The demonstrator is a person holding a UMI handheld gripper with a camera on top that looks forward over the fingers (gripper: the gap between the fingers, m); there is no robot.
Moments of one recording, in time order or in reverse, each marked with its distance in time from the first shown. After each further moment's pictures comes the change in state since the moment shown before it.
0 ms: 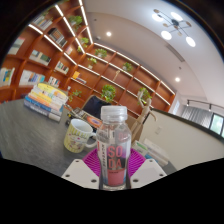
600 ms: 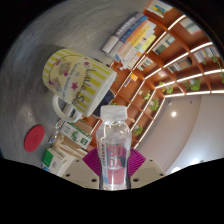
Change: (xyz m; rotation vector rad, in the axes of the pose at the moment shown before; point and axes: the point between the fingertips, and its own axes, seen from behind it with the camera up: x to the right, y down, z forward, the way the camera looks) arm 0.018 -0.090 0.134 0.187 0.227 -1.621
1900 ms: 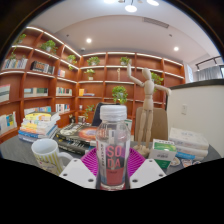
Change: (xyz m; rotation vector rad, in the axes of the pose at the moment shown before) arm -0.110 0.005 0.001 0.040 -0.381 2.056
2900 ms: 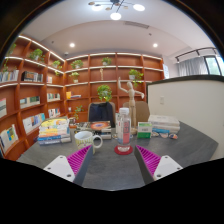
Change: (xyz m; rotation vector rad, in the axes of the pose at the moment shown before) arm -0.066 -0.006 -0.217 -0.044 0.176 0.140
